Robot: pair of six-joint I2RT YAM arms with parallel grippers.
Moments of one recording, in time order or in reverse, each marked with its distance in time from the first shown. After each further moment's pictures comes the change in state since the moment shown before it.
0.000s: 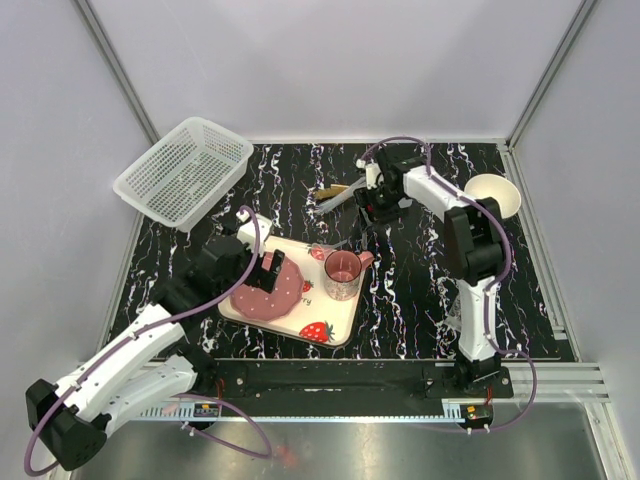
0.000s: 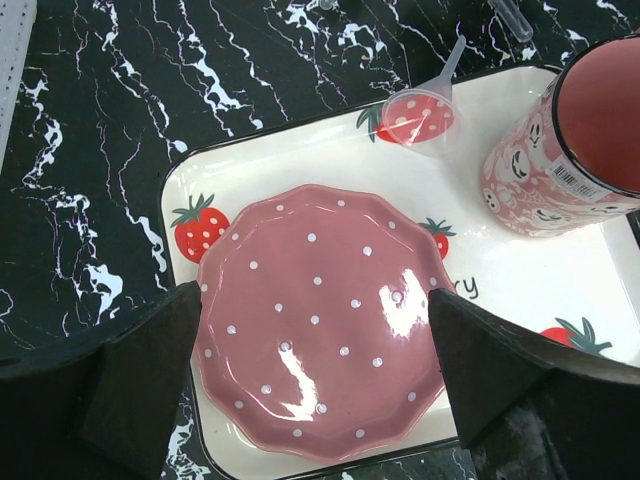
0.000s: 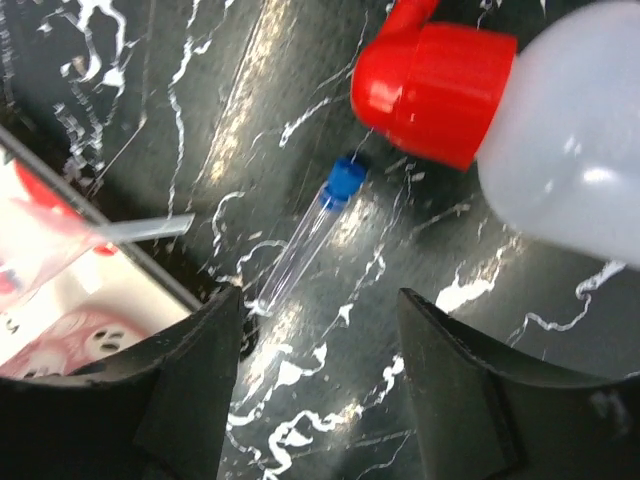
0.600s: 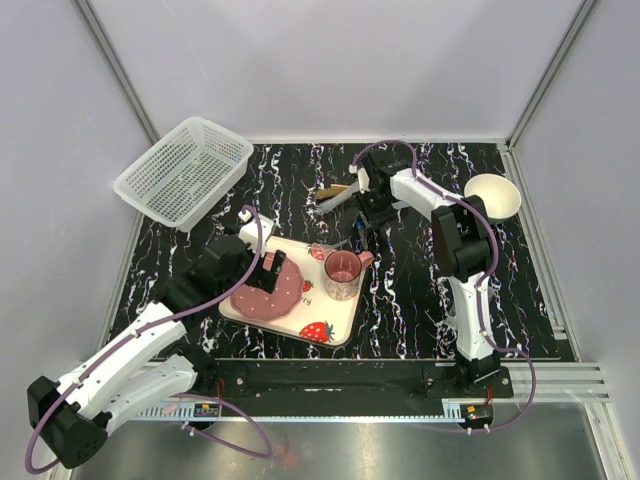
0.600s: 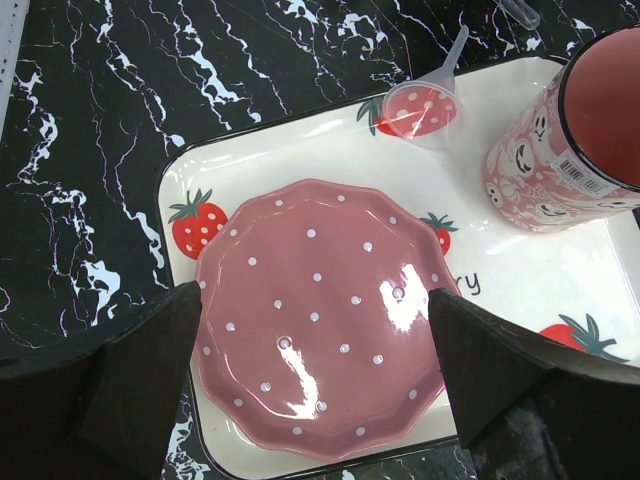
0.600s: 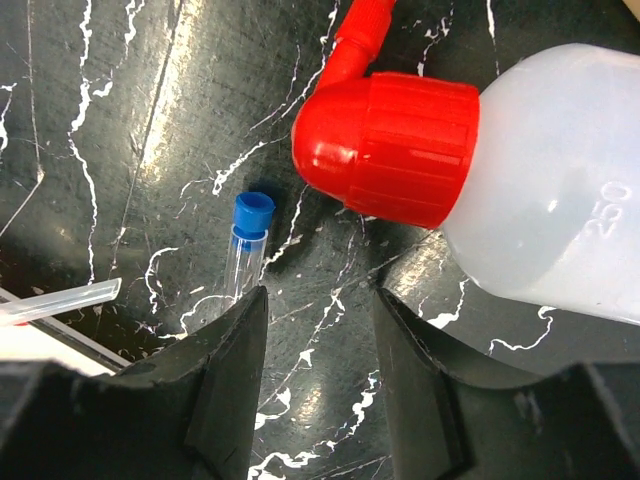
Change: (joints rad) left arm 0.001 0.019 0.000 -0.004 -0.002 0.000; right arm 0.067 0.113 0.076 0.005 0.231 0.018
